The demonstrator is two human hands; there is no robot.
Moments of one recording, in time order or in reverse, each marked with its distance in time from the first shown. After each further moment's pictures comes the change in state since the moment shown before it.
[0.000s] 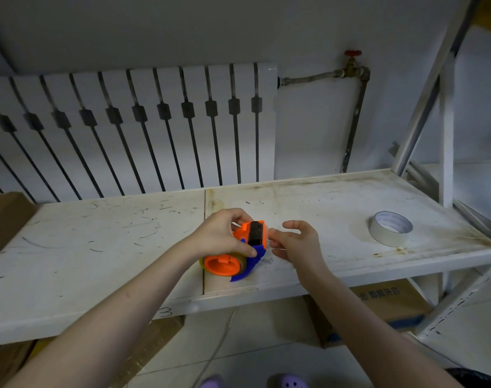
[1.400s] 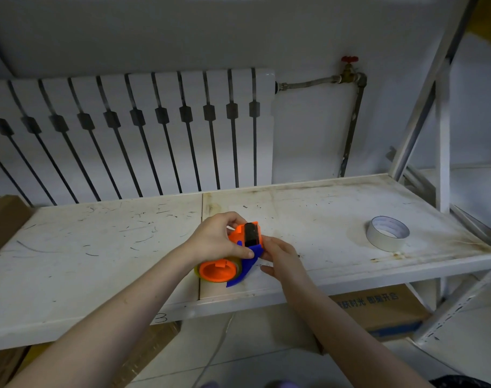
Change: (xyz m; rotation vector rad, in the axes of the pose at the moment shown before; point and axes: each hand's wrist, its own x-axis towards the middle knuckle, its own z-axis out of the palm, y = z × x) left_hand 0.002 0.000 0.005 0.027 0.087 -0.036; right_hand -0.011 0.012 0.015 -0.057 -0.192 0.012
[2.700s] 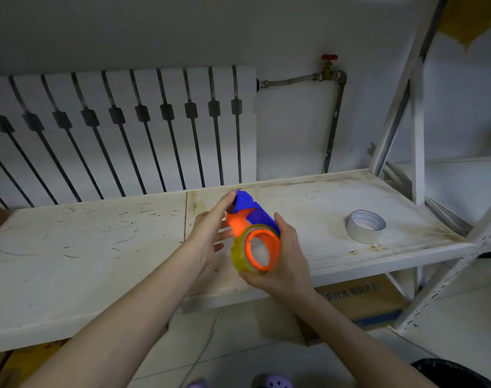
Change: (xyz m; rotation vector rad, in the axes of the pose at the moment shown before) left_hand 0.002 0.046 0.023 -0.996 0.211 -0.503; right_hand -0.009 0.025 -0.047 -0.647 0.133 -0.509
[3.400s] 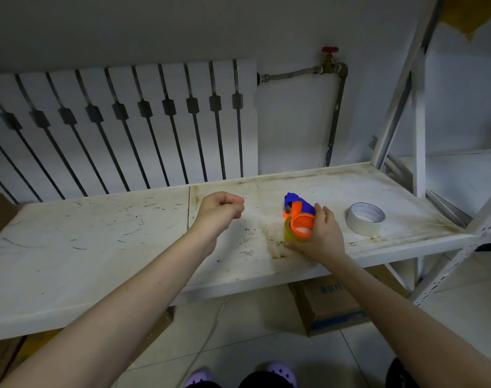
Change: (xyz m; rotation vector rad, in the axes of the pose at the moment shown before) left_hand -0.018 0.007 0.003 0.252 -0.044 0.275; right_hand 0.044 0.076 -0.043 -0.390 -0.001 0.327
